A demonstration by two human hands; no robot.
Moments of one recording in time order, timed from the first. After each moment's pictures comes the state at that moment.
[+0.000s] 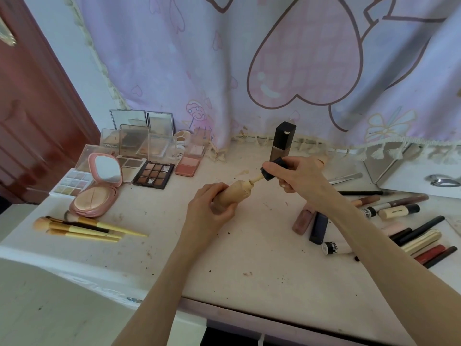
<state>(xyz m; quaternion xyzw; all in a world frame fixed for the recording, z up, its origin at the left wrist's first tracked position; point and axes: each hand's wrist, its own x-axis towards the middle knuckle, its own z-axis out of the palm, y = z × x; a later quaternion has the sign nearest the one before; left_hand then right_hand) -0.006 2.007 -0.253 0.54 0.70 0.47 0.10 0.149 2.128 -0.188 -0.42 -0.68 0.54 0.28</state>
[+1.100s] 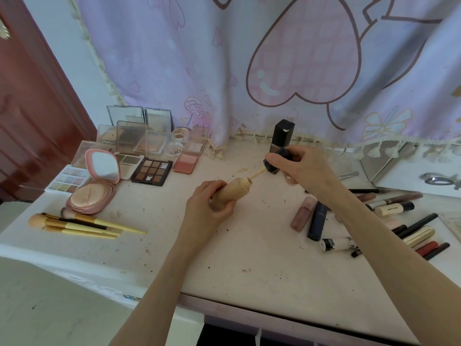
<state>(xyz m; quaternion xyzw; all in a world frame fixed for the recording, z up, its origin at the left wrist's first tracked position) -0.007 2.007 -0.254 0.54 0.69 0.47 0.11 0.156 2.122 -0.171 -0.43 -0.75 0.41 0.30</state>
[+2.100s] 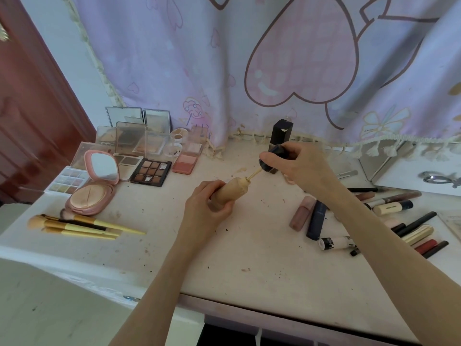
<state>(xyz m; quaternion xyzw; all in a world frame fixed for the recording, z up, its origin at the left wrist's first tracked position) -0.007 2.006 -0.254 0.53 0.70 0.47 0.12 0.153 2.118 -0.166 -0.41 -0.78 0.36 0.30</state>
